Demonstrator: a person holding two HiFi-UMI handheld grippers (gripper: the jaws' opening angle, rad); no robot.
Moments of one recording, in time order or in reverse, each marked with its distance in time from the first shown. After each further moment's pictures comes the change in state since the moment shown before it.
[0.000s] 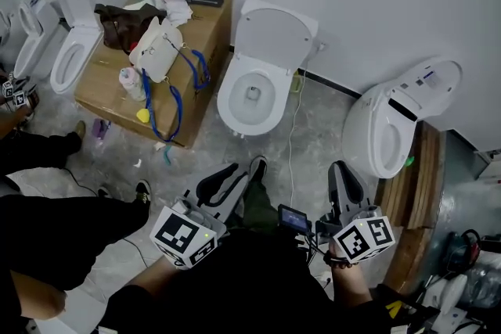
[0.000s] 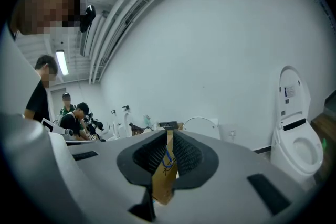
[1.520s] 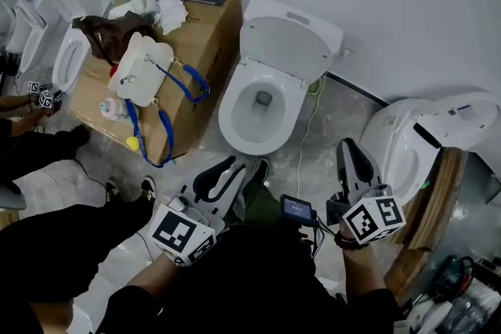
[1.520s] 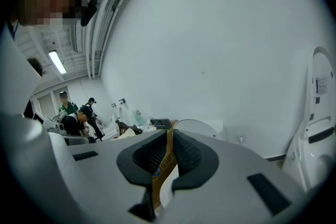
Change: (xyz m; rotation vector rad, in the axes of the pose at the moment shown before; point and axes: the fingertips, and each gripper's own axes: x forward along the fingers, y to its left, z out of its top) left arm 0.201 0.140 0.037 -0.045 0.099 0.139; right arm 0.249 -0.156 0.048 0.000 0.125 0.075
